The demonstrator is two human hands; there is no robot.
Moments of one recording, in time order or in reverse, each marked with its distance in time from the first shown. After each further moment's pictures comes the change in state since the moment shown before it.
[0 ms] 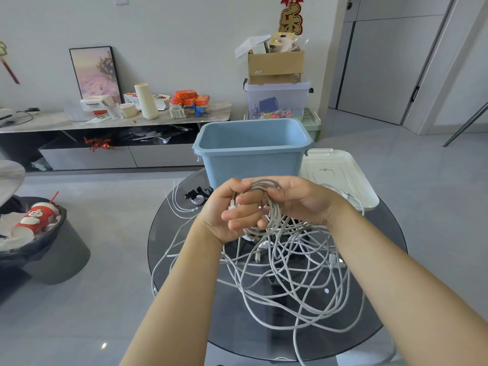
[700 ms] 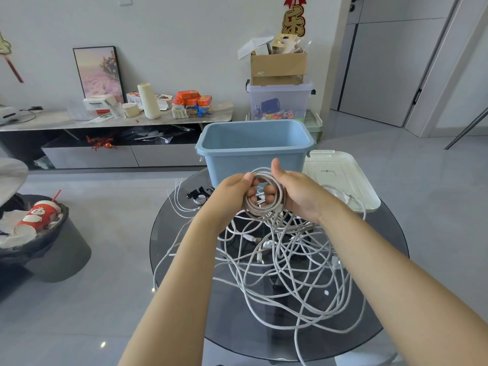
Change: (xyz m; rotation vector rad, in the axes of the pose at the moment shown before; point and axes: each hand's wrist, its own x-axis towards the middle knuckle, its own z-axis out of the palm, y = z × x) left_hand 0.016 0.011 -0.008 0.685 0.756 0.119; right_hand 0.015 -0.002 0.015 -0.078 0.632 0.071
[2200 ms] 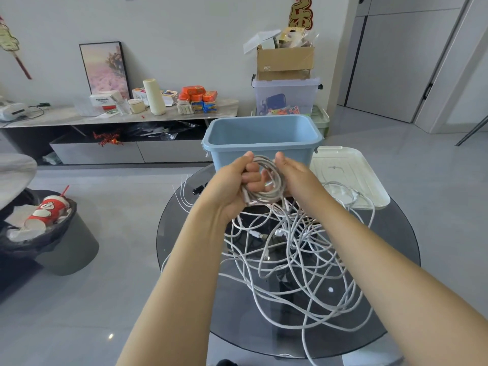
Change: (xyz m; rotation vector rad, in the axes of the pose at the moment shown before) left_hand -0.012 0.034 0.008 -0.616 -0.077 -0.183; right_hand 0.009 0.003 0.011 -0.320 0.194 -0.271
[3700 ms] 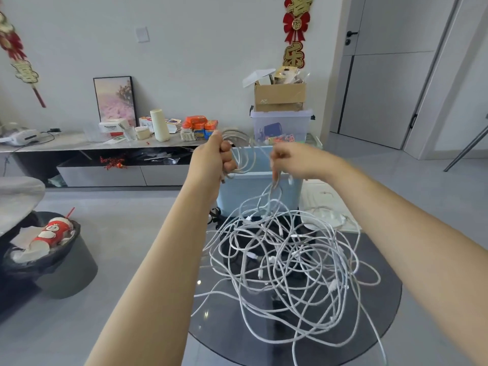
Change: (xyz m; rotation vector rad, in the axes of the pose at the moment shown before) left_hand -0.007 0.068 0.030 0.185 0.266 0.453; right_hand 0.020 -0.098 -0.049 -0.741 -0.230 -0.072
